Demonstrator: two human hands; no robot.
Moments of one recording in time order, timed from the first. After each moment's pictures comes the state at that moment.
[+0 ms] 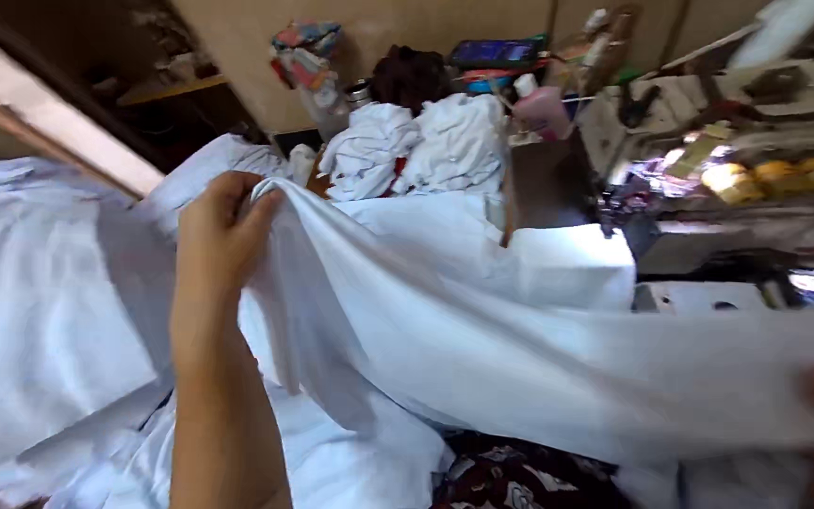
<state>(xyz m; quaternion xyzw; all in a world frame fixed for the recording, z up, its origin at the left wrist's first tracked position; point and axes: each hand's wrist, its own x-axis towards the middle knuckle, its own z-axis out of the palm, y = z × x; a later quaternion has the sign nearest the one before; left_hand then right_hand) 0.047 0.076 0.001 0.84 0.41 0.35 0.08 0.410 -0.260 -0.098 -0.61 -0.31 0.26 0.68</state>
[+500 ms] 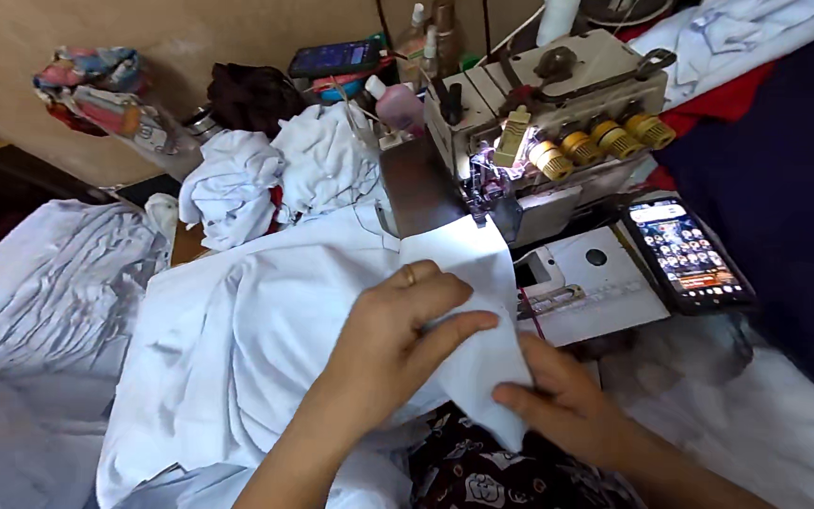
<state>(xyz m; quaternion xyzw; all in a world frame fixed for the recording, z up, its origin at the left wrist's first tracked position) 0.236 -0.022 -0.059 0.90 0.00 0.29 0.34 0.357 -0.210 -0.154 -0.51 -0.53 0.28 0.62</state>
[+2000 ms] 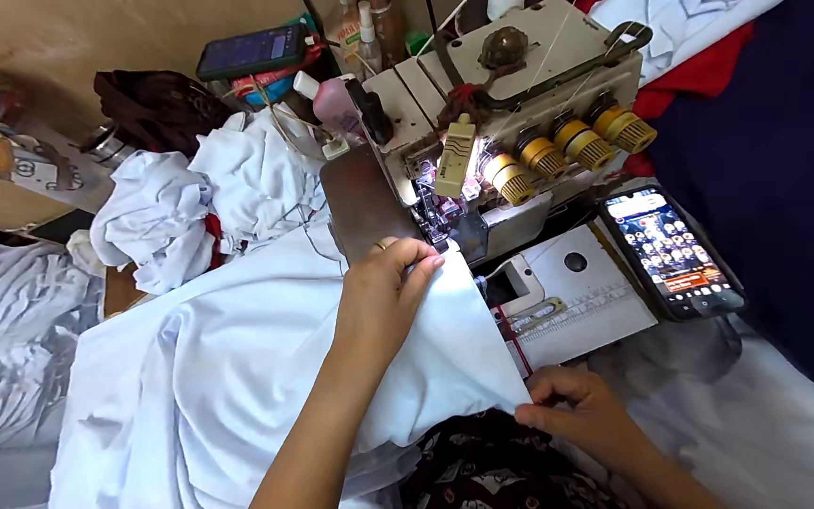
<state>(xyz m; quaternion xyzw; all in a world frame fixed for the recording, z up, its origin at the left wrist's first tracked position) 0.320 0.009 -0.106 0.92 0.17 0.24 0.26 0.387 -0.249 -0.212 -0.63 -0.32 0.30 0.64</state>
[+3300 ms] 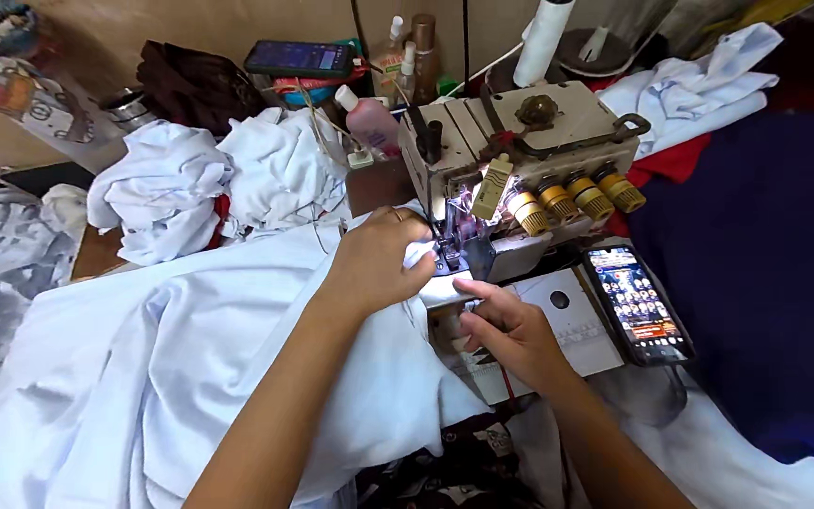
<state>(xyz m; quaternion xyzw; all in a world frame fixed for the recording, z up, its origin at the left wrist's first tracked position) 0.333 0.058 -0.102 0.95 0.06 0.25 0.15 0.433 -0.150 -0.158 -0.61 -0.49 0.20 0.59</state>
